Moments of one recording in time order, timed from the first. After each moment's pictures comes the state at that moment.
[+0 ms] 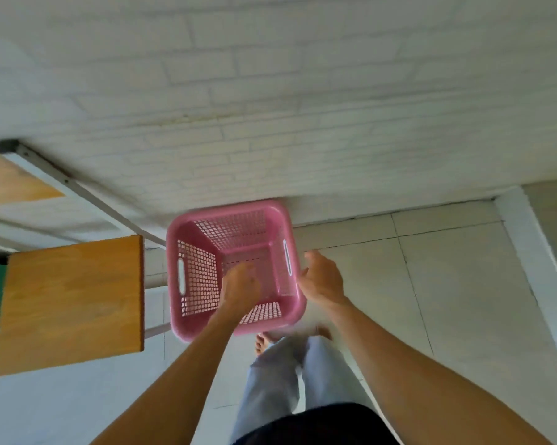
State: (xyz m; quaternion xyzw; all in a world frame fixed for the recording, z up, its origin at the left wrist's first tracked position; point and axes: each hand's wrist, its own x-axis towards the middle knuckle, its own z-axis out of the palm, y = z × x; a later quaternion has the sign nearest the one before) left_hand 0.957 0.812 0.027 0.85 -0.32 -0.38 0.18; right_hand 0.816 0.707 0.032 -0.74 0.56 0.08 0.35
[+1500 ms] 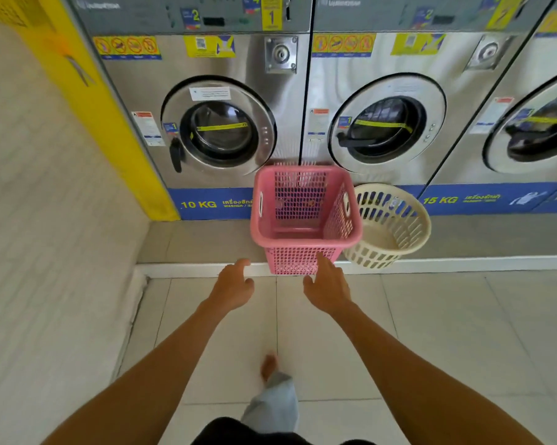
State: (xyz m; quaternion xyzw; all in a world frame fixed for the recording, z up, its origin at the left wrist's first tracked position) left_hand 0.075 0.469 0.139 0.38 -0.86 -0.35 -0.05; right_hand -0.059 0.642 0.131 -0.26 0.91 -0.27 0.19
